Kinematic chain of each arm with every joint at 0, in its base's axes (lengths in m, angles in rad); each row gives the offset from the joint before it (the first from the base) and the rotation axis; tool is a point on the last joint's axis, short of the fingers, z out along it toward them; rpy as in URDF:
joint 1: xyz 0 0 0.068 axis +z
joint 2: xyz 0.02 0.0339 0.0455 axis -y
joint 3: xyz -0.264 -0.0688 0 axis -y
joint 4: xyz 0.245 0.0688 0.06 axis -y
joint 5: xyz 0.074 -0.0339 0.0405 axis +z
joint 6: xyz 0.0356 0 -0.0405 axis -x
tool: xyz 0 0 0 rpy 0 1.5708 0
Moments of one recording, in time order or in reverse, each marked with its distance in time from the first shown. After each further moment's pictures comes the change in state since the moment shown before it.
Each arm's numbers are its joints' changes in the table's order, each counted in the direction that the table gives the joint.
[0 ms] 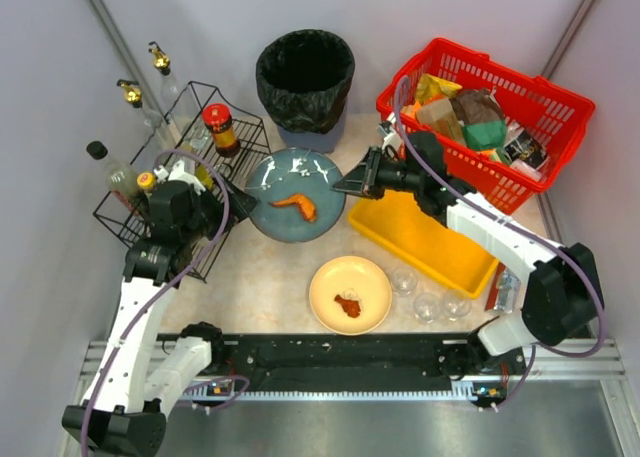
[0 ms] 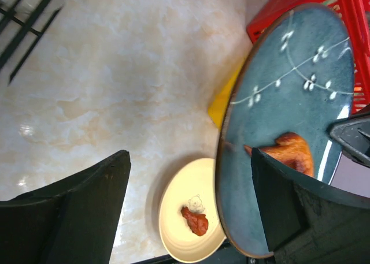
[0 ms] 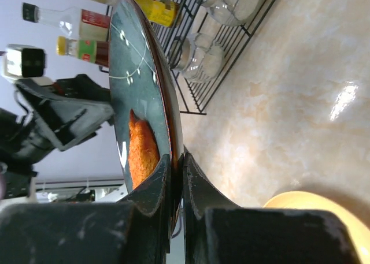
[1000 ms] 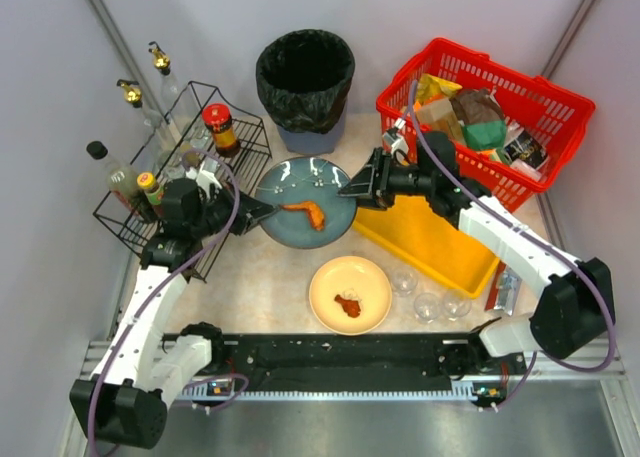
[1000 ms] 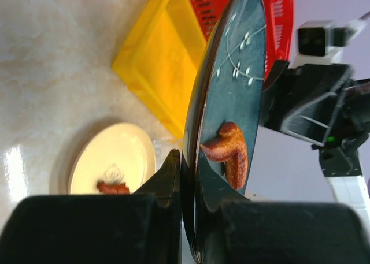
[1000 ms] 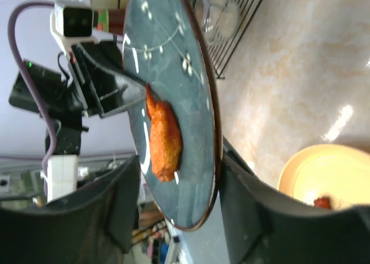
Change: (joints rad) left arm 0.007 -0.058 -0.151 0.325 -0.428 0.289; right arm -0.035 0.086 -0.010 -0.153 0.106 -0.084
